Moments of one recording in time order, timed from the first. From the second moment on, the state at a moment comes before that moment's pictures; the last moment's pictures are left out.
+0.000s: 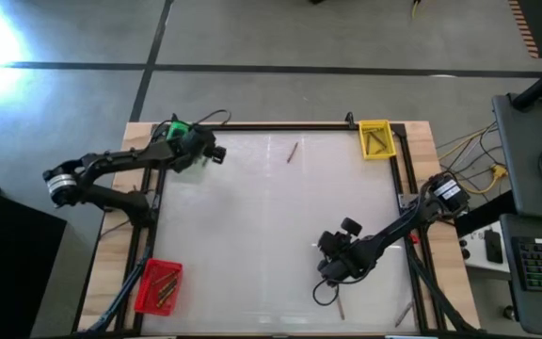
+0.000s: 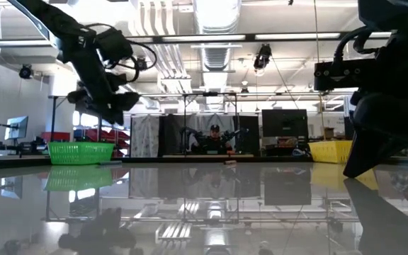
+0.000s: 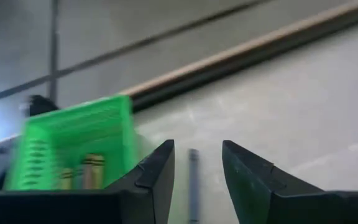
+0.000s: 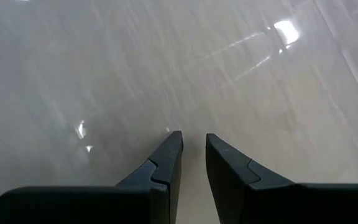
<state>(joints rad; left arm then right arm) 0.58 1.26 0.68 -0.28 -0.57 -0.37 0.57 1.82 0.99 -0.73 0.48 1.06</state>
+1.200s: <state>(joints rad) 0.63 1.75 0.82 -0.31 -0.44 -0.27 0.57 1.82 0.99 -0.73 0.50 1.07</state>
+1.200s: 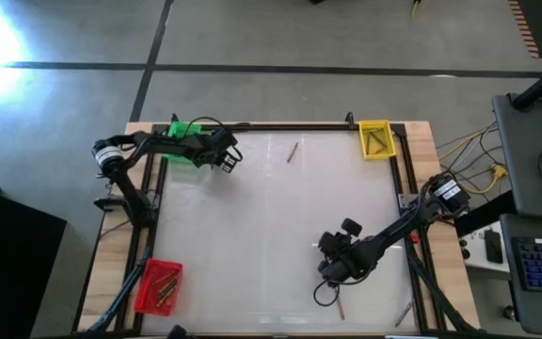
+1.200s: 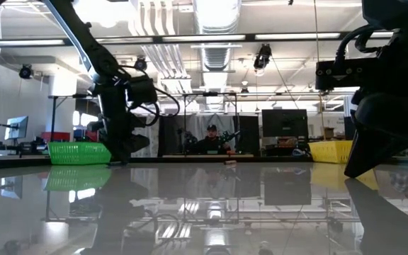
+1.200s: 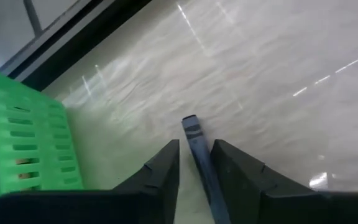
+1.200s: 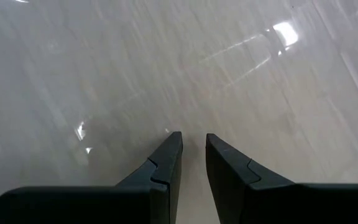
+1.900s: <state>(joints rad) 0.63 1.38 0.70 -0.32 -0.39 -0.20 0.59 1.82 1.02 -0.72 0.41 1.20</state>
